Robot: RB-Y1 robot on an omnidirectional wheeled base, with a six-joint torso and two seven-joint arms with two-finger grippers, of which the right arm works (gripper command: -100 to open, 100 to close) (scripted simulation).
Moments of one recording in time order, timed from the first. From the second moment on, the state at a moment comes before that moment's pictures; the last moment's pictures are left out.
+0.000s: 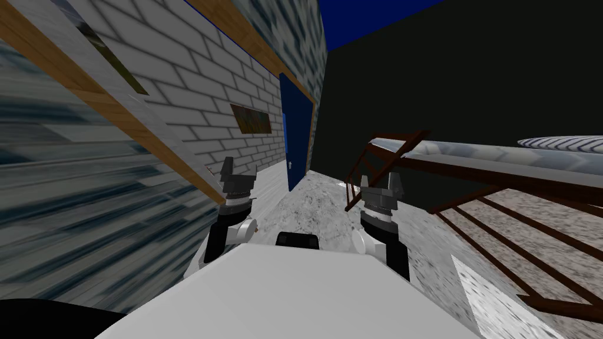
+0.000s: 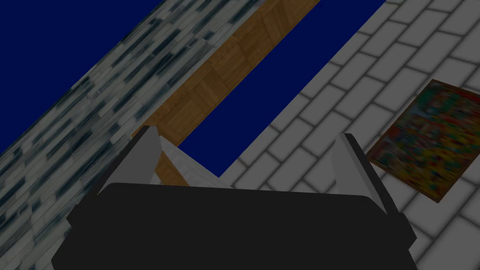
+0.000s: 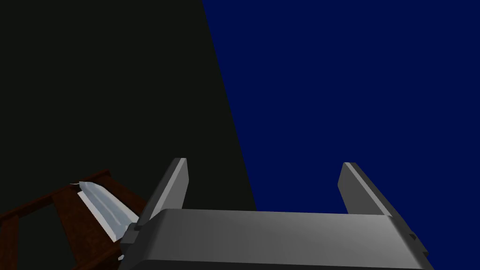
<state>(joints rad) 0.52 -0.04 -0.07 -2.35 -0.10 -0.53 -0.06</state>
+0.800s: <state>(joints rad) 0.46 -0.06 -0.01 -2.18 -0.09 -0.55 -0.06</state>
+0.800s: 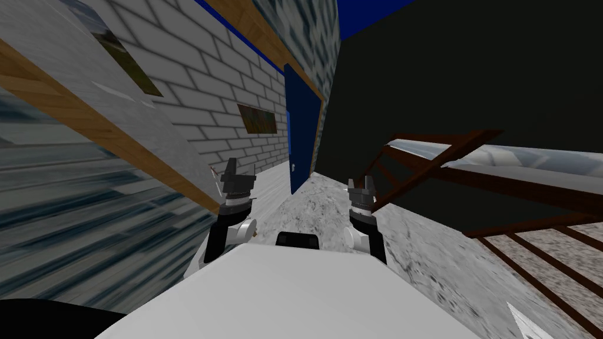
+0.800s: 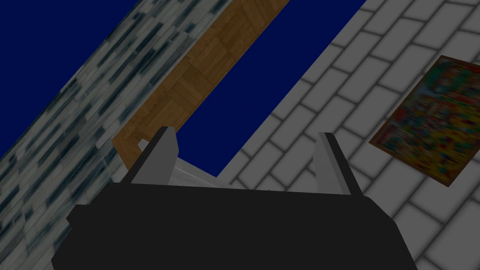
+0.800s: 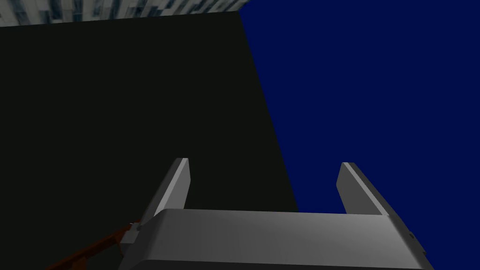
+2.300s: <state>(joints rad) 0.36 -0.09 0.09 -1.85 -0.06 -0.60 -0.06</state>
